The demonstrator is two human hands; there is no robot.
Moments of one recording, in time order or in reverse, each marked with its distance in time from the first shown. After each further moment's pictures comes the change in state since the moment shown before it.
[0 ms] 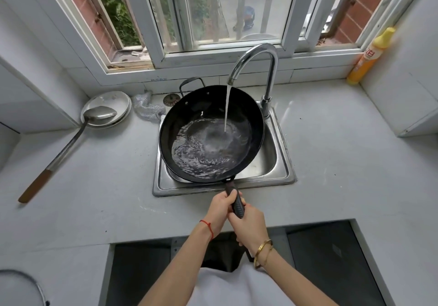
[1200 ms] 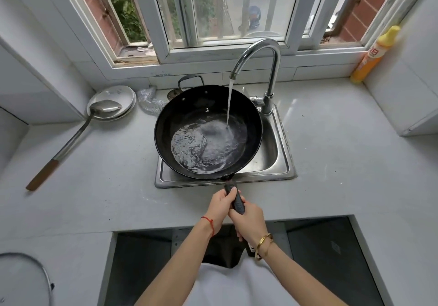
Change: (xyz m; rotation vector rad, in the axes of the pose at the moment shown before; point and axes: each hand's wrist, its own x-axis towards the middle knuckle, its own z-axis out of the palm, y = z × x) left_hand -0.008 -0.016 0.003 0.070 0.100 0.052; right_hand -0.006 0.011 -0.001 0.097 -0.059 0.009
